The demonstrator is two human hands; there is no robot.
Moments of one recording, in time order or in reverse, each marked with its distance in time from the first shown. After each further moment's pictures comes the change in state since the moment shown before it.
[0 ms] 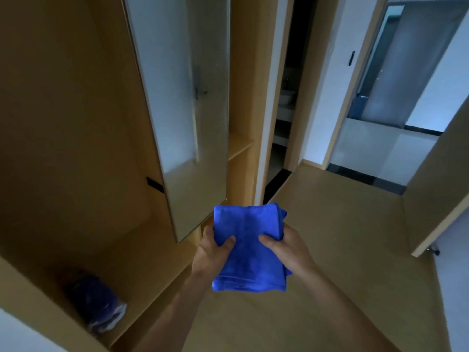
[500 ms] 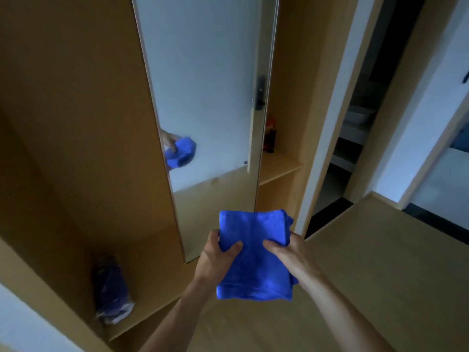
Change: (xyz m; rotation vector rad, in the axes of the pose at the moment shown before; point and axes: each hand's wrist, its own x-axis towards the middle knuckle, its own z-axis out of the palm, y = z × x) left_hand 0.098 0.044 0.044 -0.045 0.297 -0.093; right_hand 0.180 -0.011 -0.028 -0.015 -0.274 -0.044
